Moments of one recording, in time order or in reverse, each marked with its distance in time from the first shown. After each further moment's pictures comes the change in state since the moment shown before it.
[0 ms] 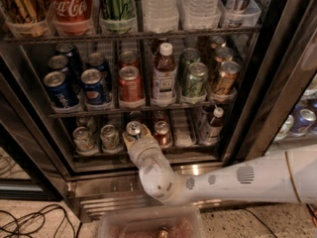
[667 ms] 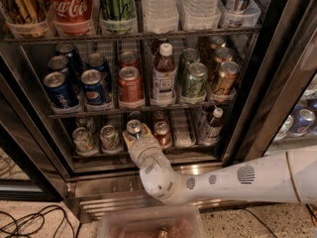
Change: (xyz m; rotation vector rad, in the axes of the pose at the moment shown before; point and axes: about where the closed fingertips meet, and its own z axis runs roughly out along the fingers) arm 0.002 0.006 0.001 -0.007 0.011 0.002
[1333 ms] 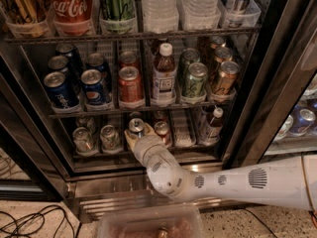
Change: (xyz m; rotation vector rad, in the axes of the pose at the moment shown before) arm 0.007 0.004 -0.005 0.057 0.011 0.039
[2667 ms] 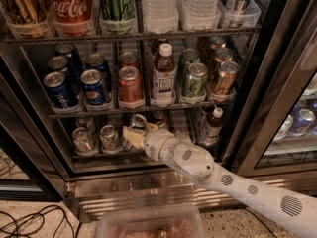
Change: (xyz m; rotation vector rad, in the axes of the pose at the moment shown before) arm 0.033 -0.007 -0.025 0.348 0.059 0.293
